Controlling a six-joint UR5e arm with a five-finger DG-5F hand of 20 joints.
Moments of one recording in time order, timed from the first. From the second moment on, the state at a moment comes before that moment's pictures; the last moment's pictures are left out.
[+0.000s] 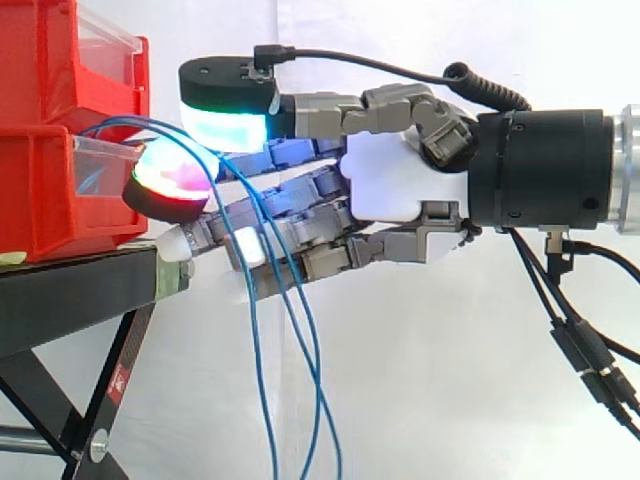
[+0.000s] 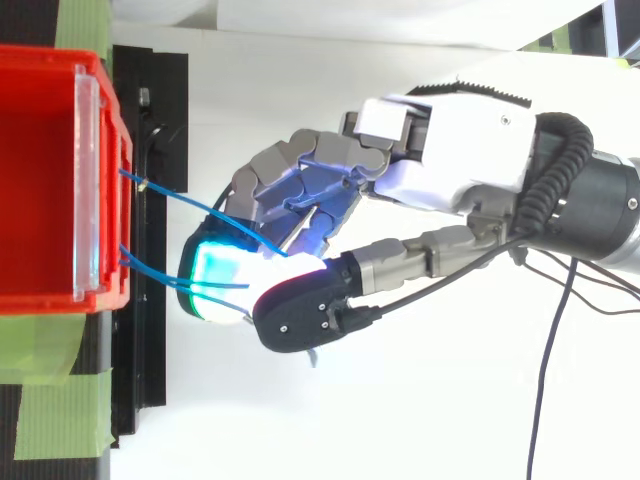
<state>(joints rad) 0.19 -1.98 -1.71 -2.56 -1.22 -0.11</state>
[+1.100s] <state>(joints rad) 0.19 -1.98 -1.71 -2.56 -1.21 -0.05</state>
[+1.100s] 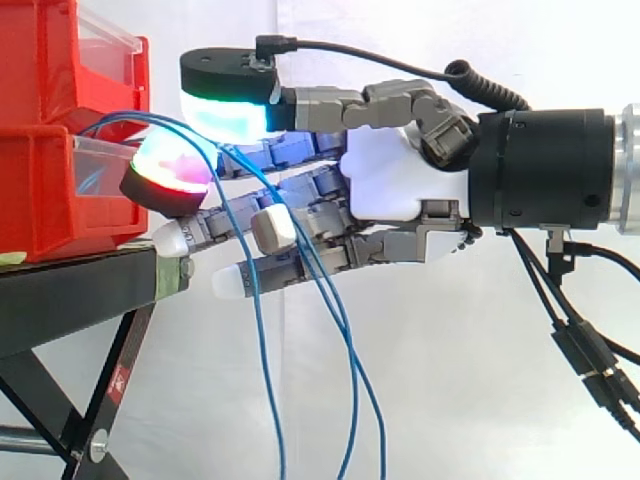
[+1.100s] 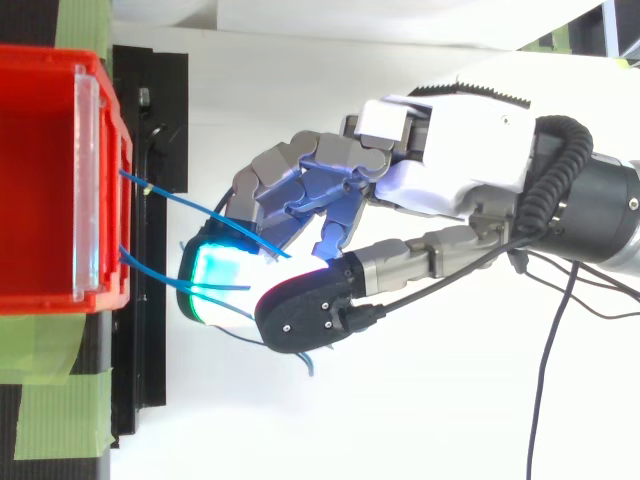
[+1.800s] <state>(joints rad) 0.19 -1.98 -1.71 -2.57 -1.21 0.08</state>
